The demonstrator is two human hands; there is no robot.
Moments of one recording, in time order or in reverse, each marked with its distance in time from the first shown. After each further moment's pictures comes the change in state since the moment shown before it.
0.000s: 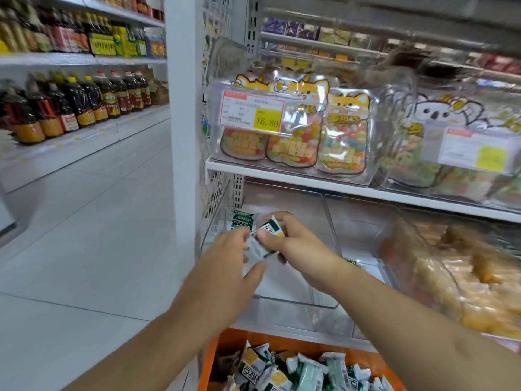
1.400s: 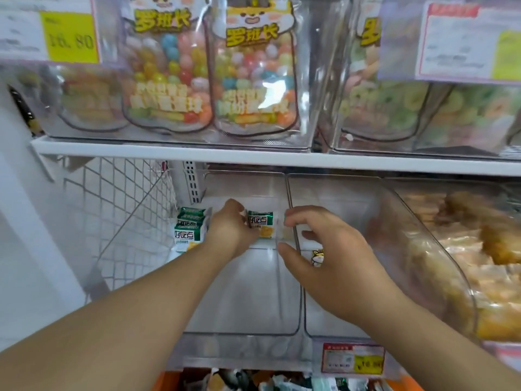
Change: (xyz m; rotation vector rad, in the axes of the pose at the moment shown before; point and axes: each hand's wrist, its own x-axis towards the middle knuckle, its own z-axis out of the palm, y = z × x) left_hand 0.183 -0.008 0.164 -0.063 -0.082 -0.248; right_hand -0.036 0.060 -0.105 -0.619 0.329 -0.350
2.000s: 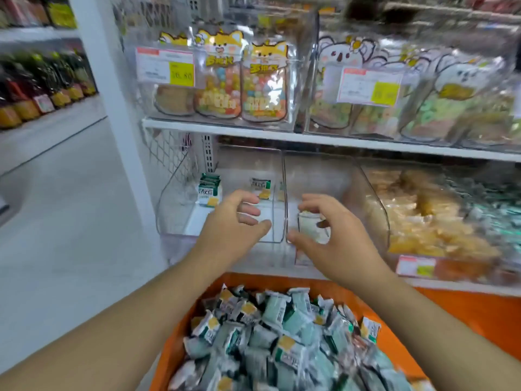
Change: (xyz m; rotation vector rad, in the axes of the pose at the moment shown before) left_hand -0.202 0.023 -0.068 -0.465 -0.009 0.128; right_hand -0.097 -0.045 -0.049 0.046 0.000 0.040
